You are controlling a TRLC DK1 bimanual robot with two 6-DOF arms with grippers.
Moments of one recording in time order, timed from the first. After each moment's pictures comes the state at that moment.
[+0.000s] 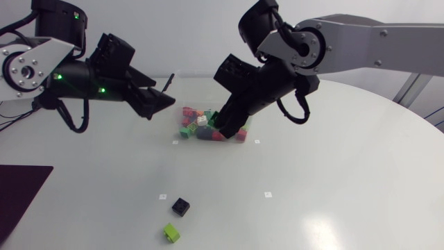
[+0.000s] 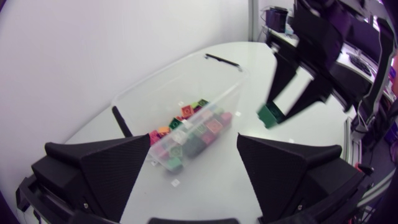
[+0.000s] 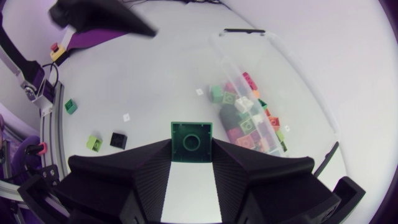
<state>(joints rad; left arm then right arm) -0.24 1.40 1.09 -0.34 0.42 0.47 0.61 1.72 1.43 -0.64 -0.25 -0.45</state>
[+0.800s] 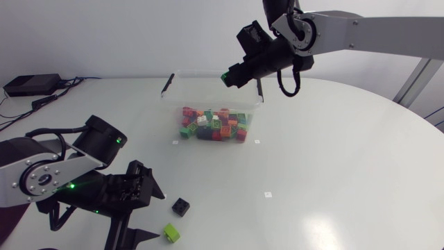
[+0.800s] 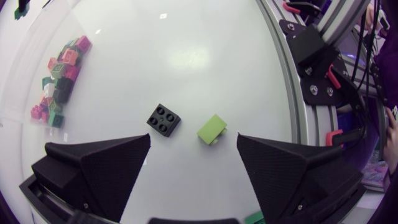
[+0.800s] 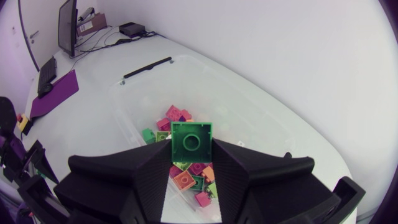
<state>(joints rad) -0.45 1.25 0.63 -0.65 0.39 1.05 0.42 1.91 1.64 -0.41 -0.25 -0.24</state>
